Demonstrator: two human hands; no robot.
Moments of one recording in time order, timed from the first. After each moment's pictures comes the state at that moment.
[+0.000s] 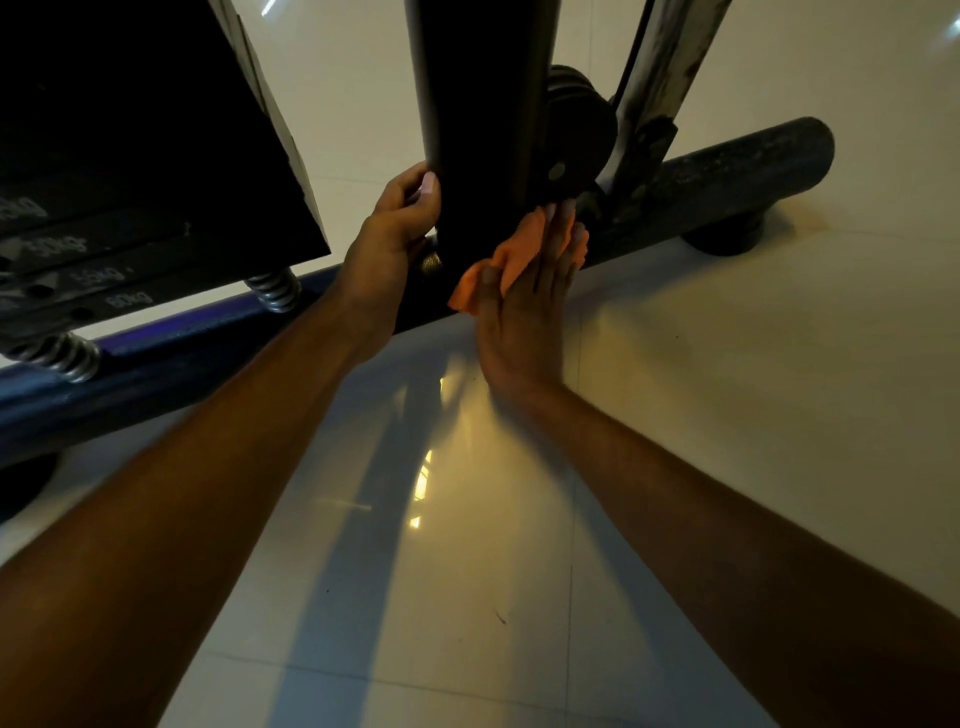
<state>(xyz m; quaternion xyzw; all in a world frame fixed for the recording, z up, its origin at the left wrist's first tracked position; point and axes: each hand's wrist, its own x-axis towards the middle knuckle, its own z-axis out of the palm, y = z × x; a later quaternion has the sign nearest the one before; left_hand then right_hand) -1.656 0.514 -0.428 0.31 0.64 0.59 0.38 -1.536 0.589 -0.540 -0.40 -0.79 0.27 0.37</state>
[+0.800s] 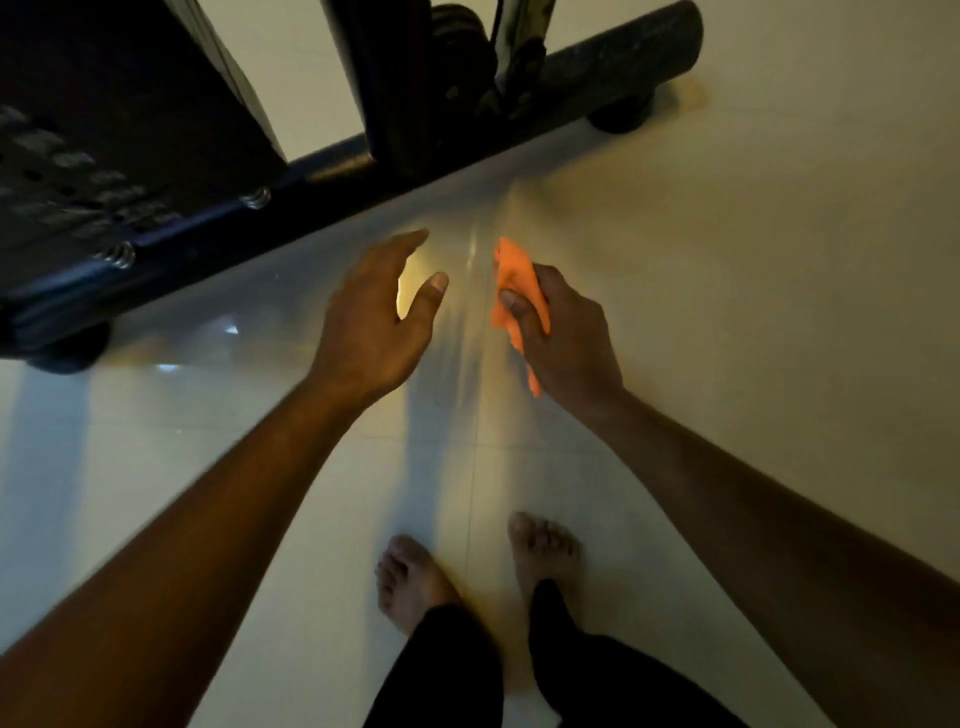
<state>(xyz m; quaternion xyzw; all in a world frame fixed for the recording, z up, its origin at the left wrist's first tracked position) -1.505 0.389 -0.282 0.41 0.82 0.25 0.31 -1.314 0.494 -0.329 -0.47 -0.79 0.37 0.10</state>
